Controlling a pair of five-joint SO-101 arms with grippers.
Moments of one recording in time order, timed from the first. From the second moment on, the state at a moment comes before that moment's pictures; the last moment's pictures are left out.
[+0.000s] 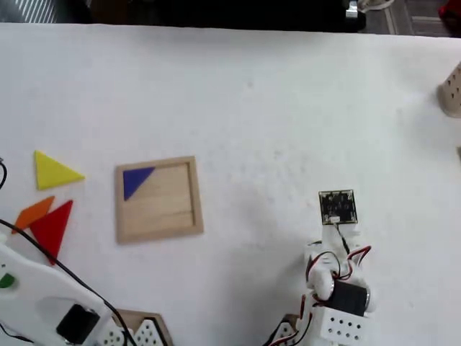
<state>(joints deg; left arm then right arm) -64.2 45.1 -28.1 82.2 -90.9 11.0 -102.4 96.5 72.3 19.3</state>
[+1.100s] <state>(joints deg) -63.3 45.1 -28.1 75.6 -66.2 11.0 -102.4 96.5 72.3 19.3</state>
